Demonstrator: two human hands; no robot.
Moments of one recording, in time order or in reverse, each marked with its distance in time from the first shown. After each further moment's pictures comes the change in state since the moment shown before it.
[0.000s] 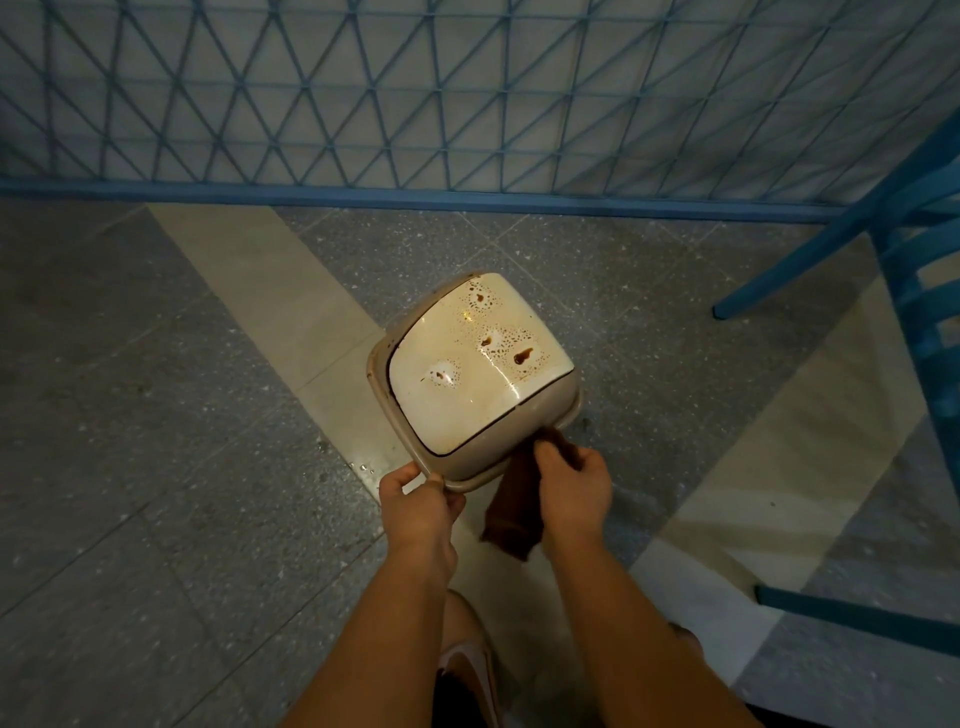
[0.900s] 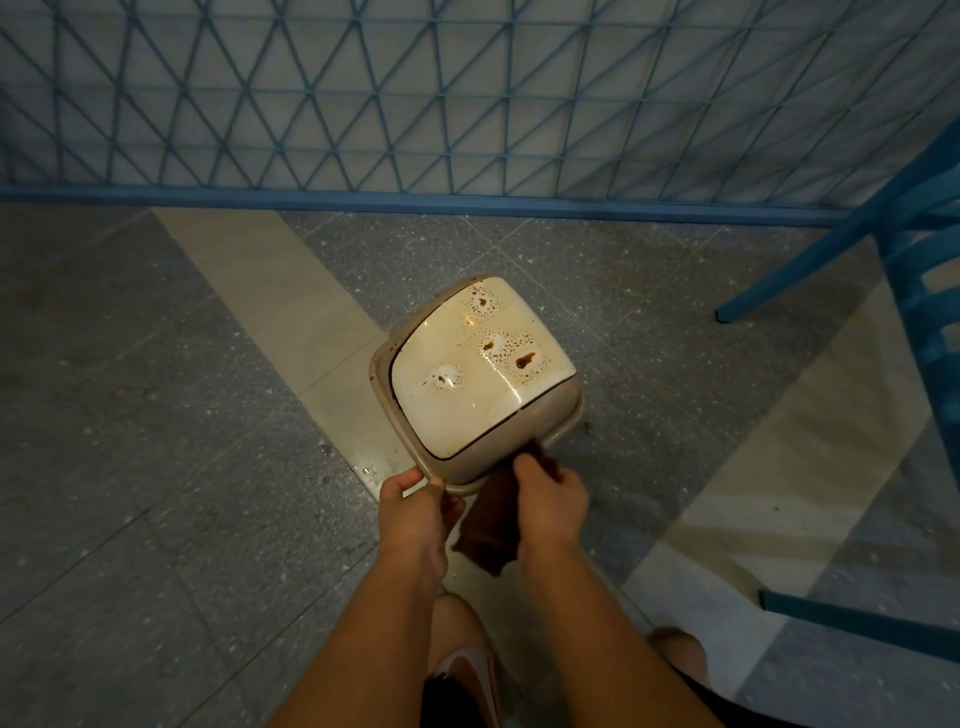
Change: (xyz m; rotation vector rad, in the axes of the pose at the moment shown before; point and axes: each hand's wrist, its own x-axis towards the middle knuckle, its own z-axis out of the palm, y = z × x) left_hand 0.008 0.003 -0.007 0.045 -0.071 -0.025; right_hand -0.008 0.012 0.016 0.069 -0.030 0.140
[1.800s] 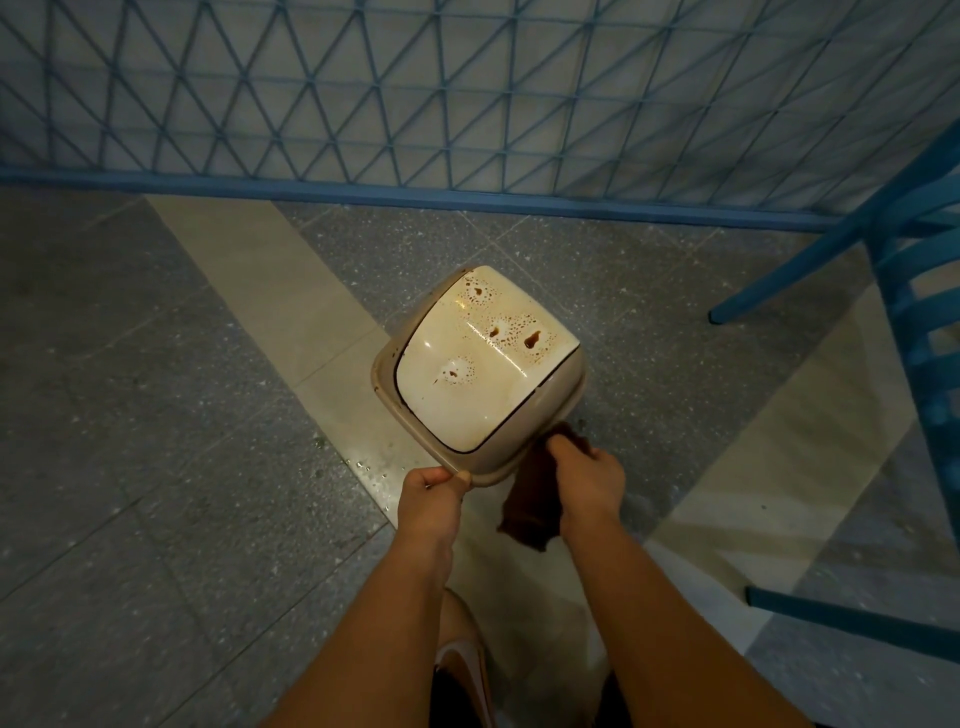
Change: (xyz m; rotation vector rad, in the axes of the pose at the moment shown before) left_hand -0.007 -0.006 0.006 0.340 -0.066 0.034; right_hand 0.023 -0.025 -0.022 -0.088 0.038 -0.002
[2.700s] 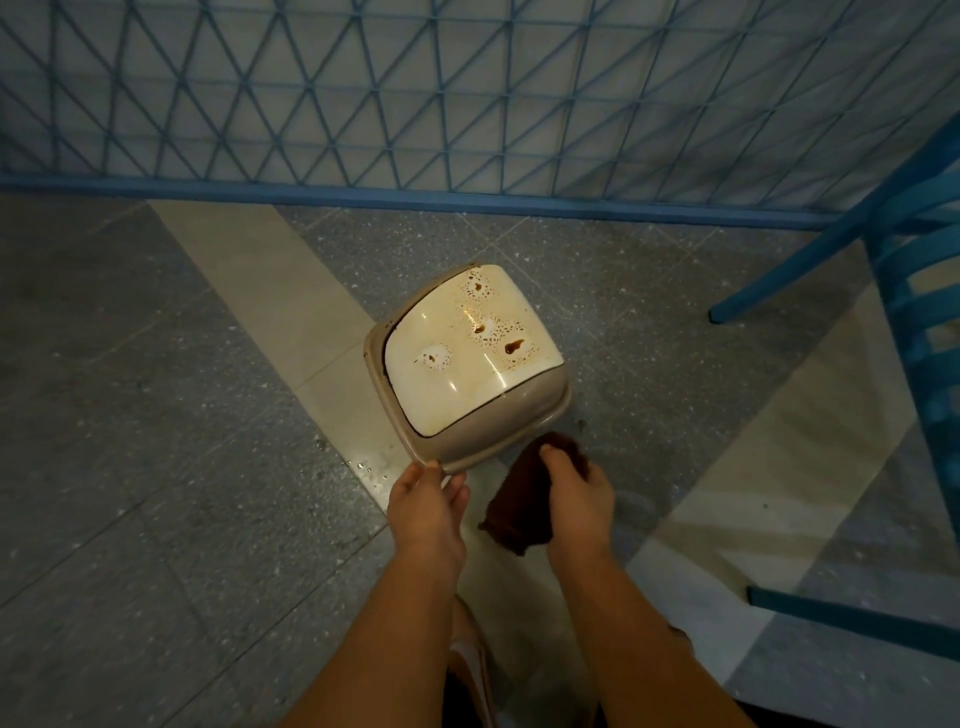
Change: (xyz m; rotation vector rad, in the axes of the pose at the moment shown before) left_hand -0.006 0.005 0.006 -0.547 0.072 -0.095; right_hand -0.024 0.012 -0.008 0.067 -0.068 -0.013
